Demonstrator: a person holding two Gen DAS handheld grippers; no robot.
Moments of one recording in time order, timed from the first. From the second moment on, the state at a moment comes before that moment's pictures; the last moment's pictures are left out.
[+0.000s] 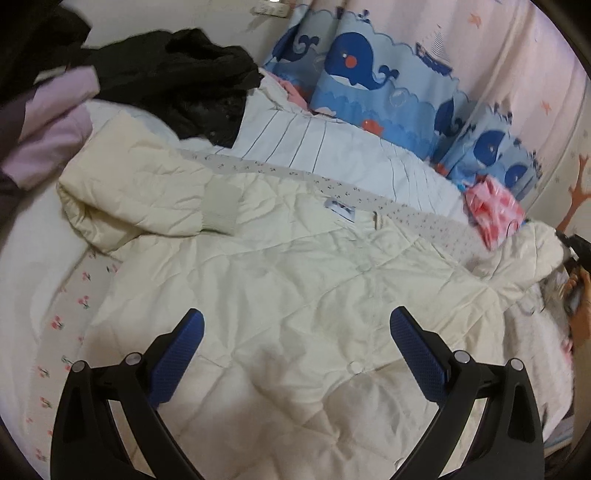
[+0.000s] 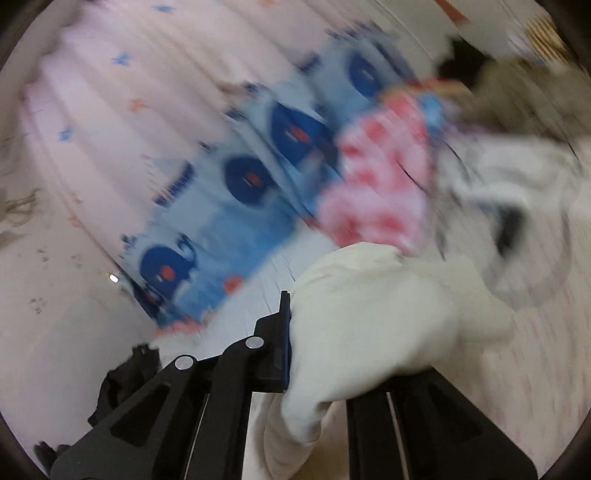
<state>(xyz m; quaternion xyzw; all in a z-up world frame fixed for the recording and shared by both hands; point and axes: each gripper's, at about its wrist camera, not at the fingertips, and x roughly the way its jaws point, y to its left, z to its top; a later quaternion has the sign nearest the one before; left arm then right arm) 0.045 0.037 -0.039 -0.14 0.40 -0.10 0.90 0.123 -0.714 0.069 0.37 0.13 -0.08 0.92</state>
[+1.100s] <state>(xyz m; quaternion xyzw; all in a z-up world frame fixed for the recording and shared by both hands) -0.130 0.139 -0.003 -0.12 0.42 -0.05 0.90 -0.091 -0.377 -0.045 0.31 0.43 0.21 0.82</state>
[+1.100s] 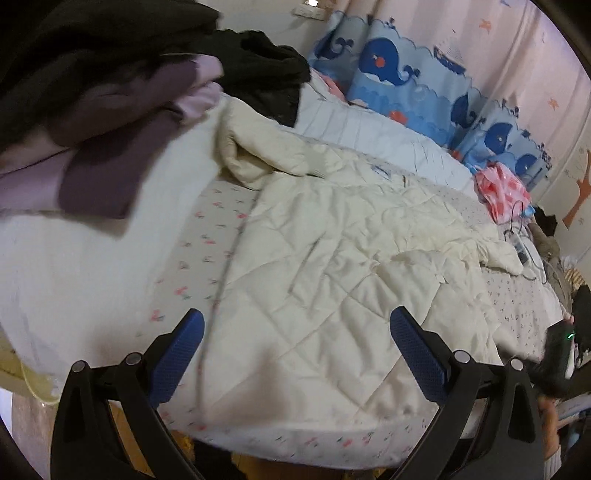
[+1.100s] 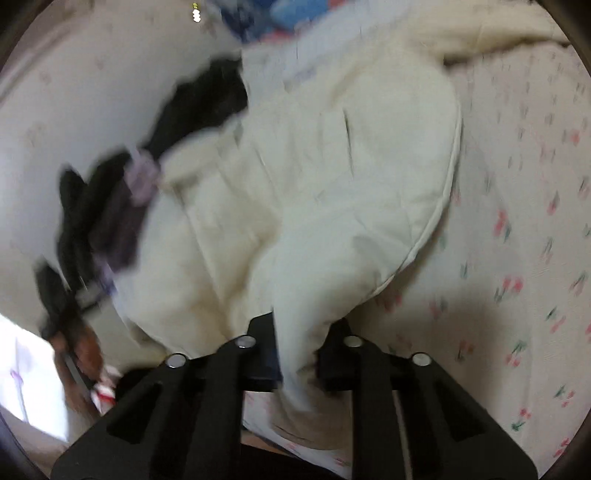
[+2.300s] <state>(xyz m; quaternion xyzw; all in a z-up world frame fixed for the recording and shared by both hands) 0.038 -0.077 -0.035 -0.05 0.39 -0.14 0.91 0.012 -0.773 -0.087 0.53 0.26 -0.07 0.80</state>
